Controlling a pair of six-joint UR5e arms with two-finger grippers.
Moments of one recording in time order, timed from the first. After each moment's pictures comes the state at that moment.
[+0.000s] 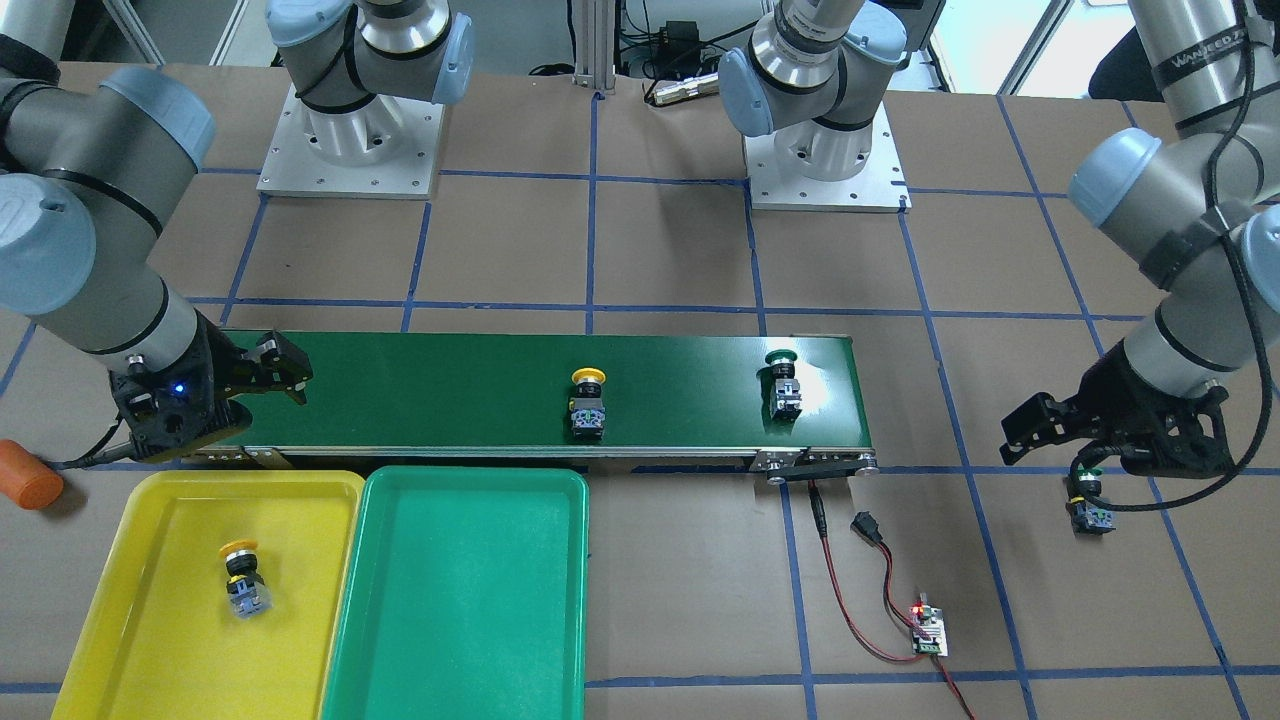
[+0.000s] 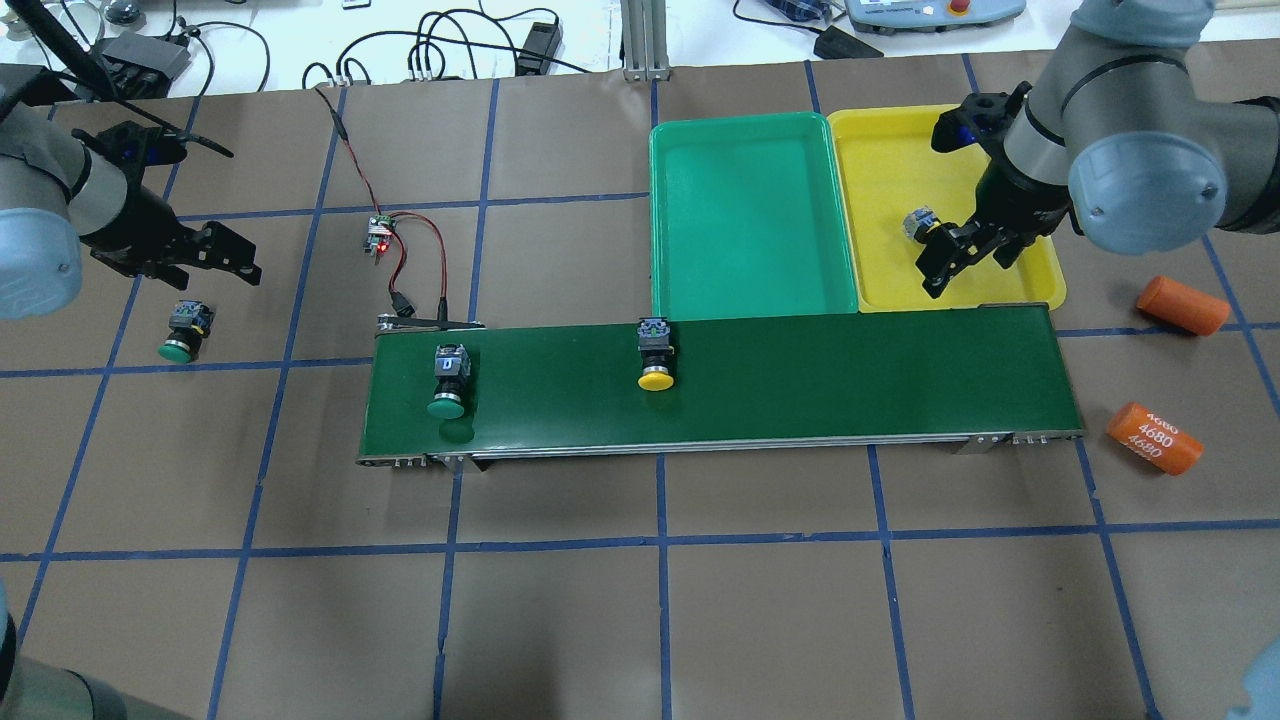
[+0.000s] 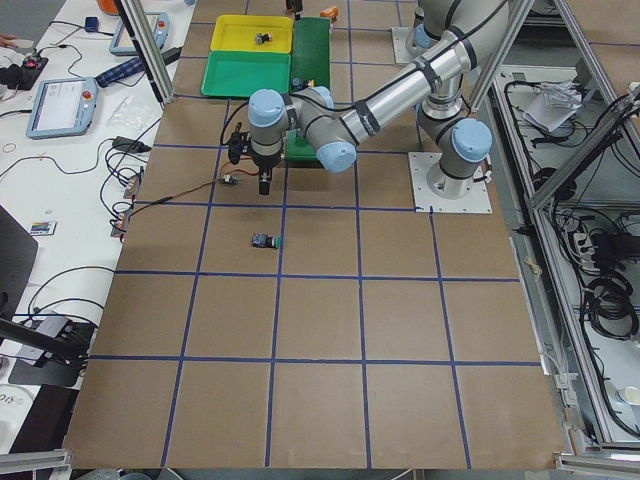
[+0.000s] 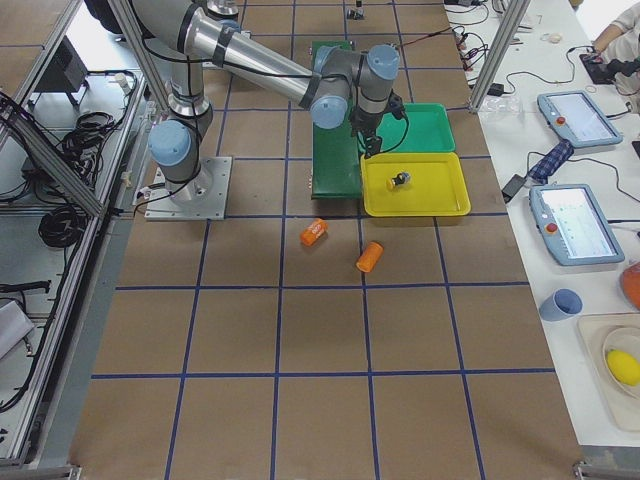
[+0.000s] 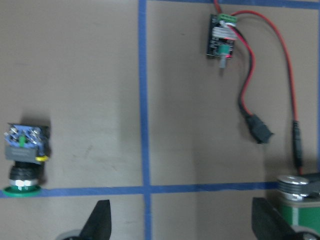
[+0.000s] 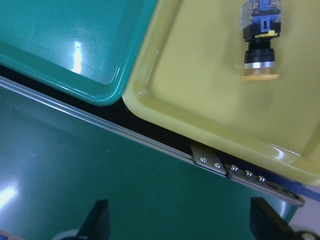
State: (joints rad) left arm -1.09 -1.90 -1.76 -0.98 1.46 0.54; right arm 1.39 -1.35 1.76 -1.91 -1.54 -0.55
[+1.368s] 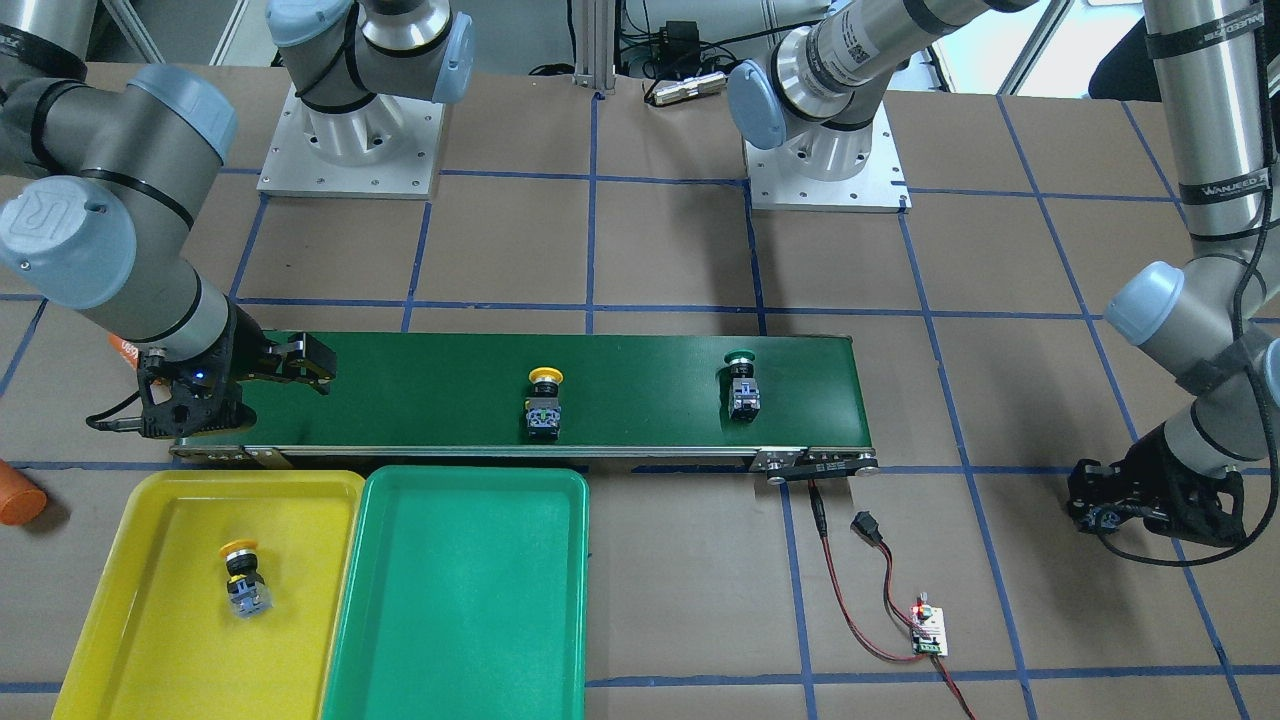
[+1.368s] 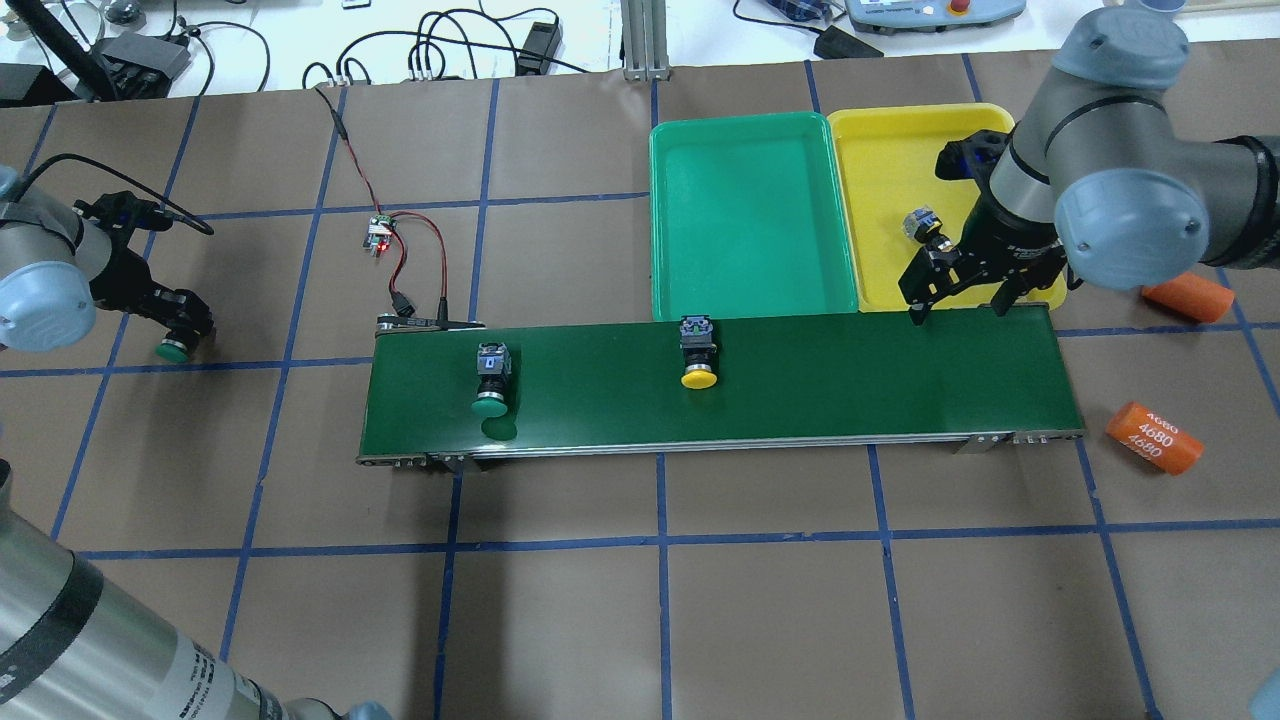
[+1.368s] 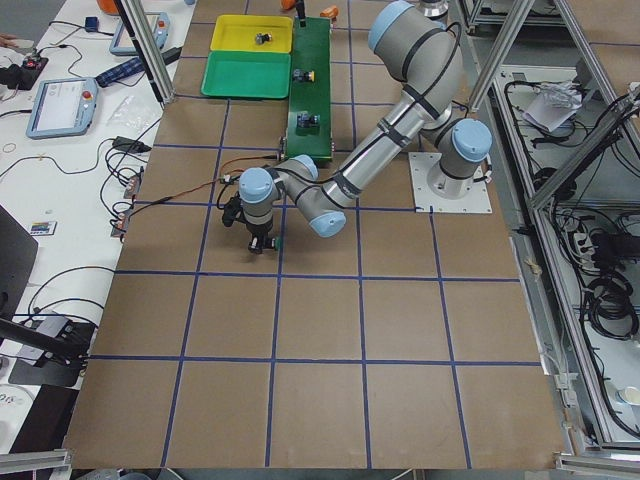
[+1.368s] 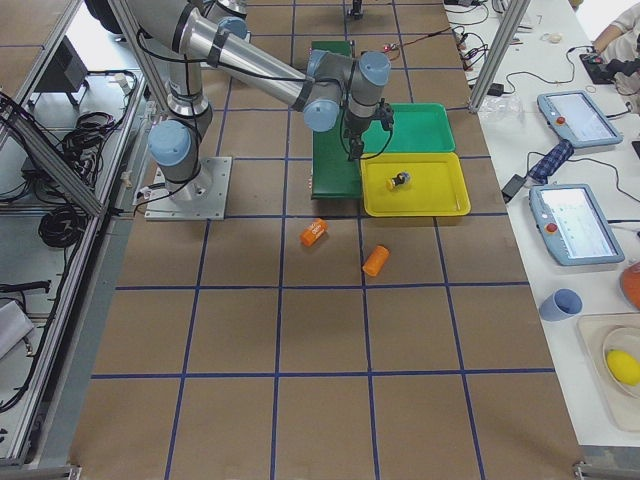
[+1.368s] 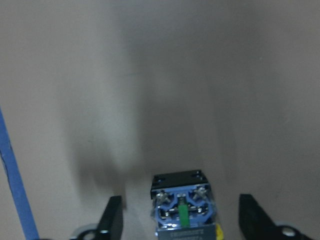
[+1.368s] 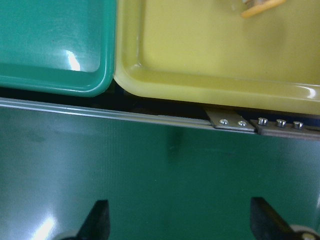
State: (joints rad) left arm -0.97 -2.14 -1.69 -0.82 1.52 0.83; right arm 1.40 -1.36 1.83 -1.91 -1.53 -0.29
